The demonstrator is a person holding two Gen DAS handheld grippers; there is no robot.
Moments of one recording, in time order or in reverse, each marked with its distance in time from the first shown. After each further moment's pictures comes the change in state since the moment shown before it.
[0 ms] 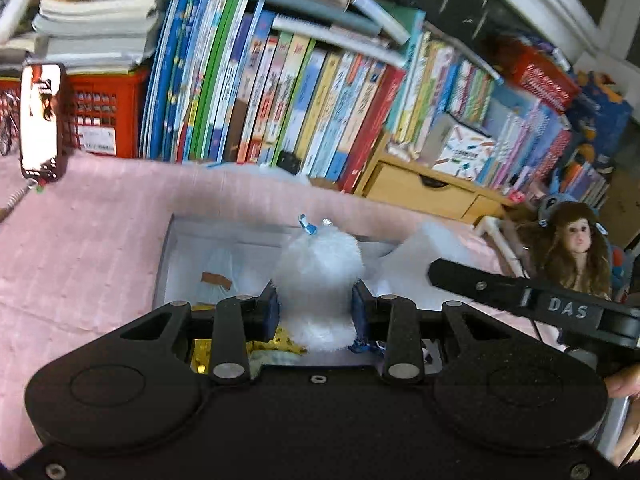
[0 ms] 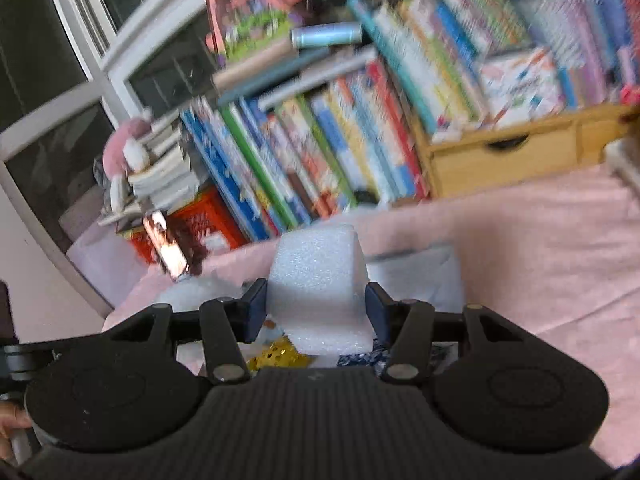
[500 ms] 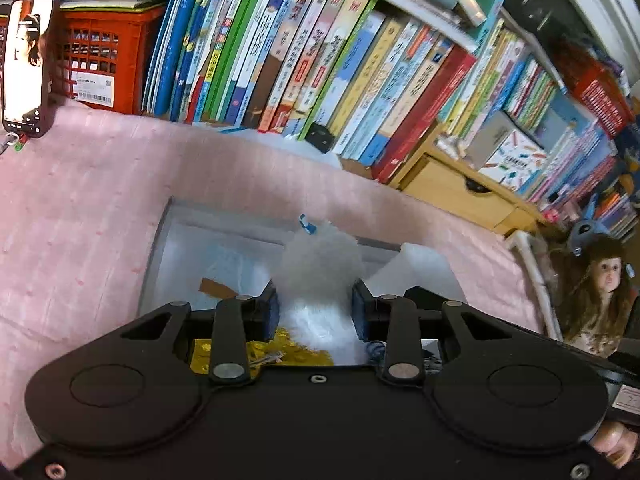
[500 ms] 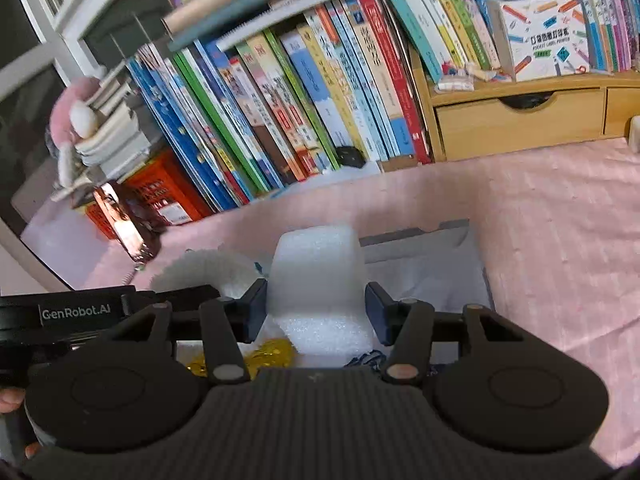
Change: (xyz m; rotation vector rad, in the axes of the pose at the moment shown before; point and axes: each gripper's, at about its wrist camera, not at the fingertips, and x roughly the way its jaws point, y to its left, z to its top) left arm 0.079 0.033 0.031 -0.133 0.113 0.022; right arm 0.076 0.001 0.011 -0.004 0.114 -0.104
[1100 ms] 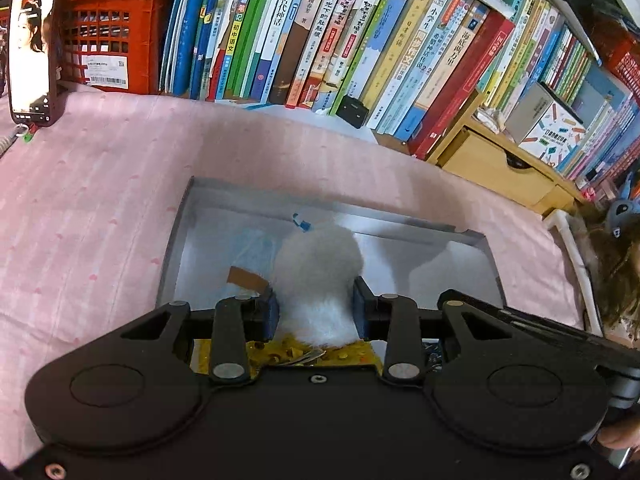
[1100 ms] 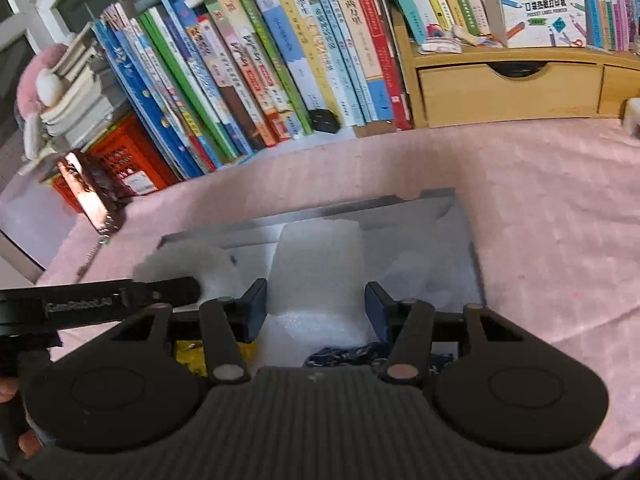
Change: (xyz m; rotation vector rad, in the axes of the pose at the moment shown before) left arm 0.025 0.008 -0.005 0.026 0.055 0.092; right arm 0.021 -0.009 -0.006 -0.008 0.073 -0.082
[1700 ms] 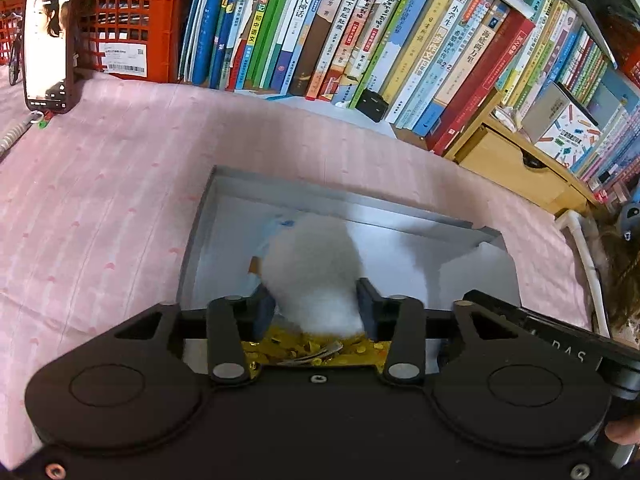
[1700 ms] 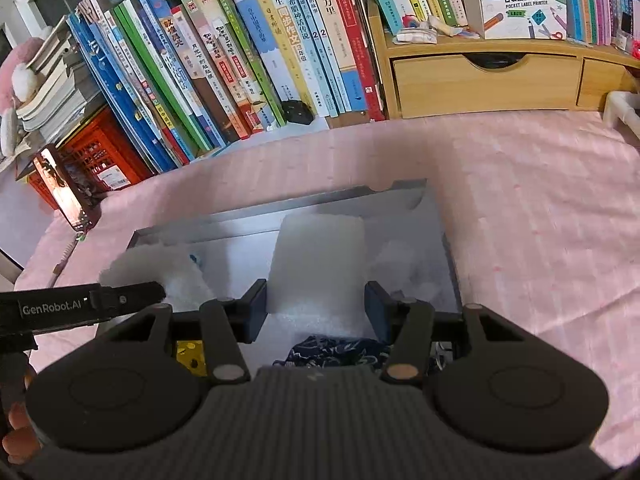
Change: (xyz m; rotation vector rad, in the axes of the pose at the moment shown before) left arm -0.001 0.011 -0.001 -0.032 0.025 0.024; right arm 0.002 -0.006 0.001 0.011 0.021 -0.066
